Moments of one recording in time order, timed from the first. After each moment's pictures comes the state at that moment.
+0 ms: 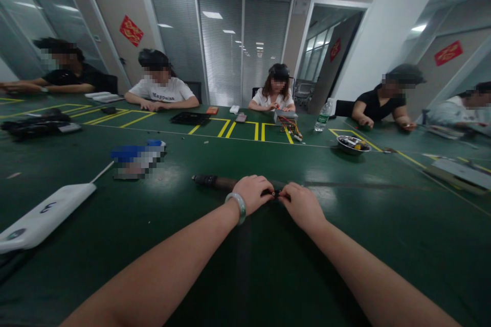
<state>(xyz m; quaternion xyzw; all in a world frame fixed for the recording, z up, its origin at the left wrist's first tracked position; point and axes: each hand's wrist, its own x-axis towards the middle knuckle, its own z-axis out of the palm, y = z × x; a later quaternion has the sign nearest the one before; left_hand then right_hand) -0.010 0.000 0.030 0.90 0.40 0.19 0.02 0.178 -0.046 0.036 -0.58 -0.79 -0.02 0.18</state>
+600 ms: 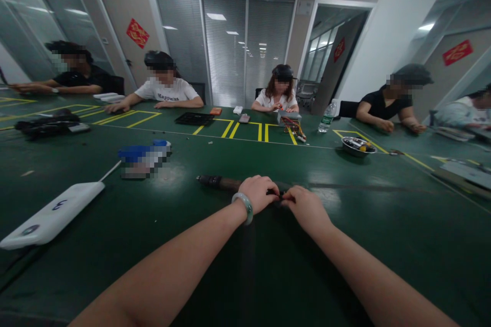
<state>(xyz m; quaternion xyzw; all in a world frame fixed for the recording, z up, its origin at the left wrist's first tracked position) -0.006 0.000 0.035 0.88 0.43 0.18 0.06 0.175 -0.049 0.039 -0.59 -0.78 0.05 0.20</state>
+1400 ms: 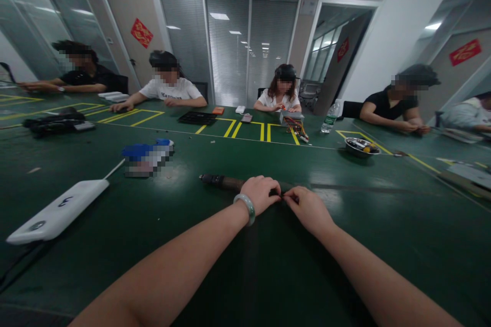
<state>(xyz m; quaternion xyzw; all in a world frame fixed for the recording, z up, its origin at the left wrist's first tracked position) -0.006 -0.002 0.033 0.88 0.43 0.20 0.05 0.177 -0.043 0.032 -0.59 -0.77 0.08 0.23</state>
